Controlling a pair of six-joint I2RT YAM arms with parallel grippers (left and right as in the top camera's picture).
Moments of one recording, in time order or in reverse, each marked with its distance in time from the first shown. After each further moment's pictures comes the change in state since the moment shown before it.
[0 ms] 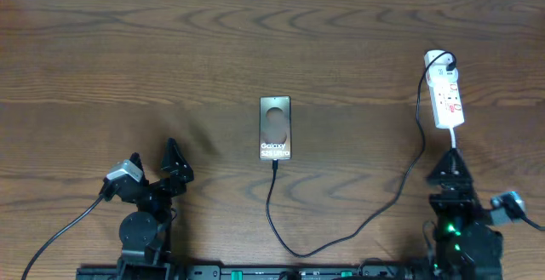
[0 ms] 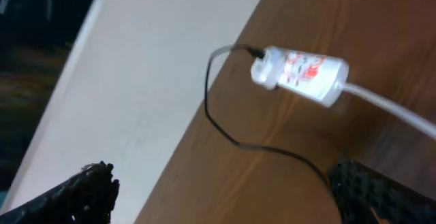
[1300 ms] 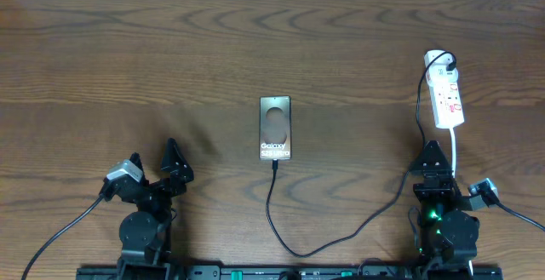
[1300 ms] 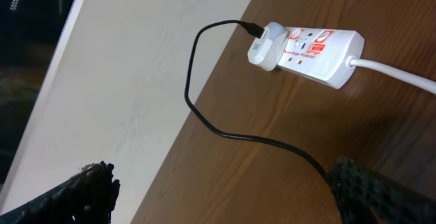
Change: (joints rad) left arm 0.000 0.000 0.000 0.000 0.000 0.000; right arm 0.000 0.003 -0.241 0.271 -0.039 0.015
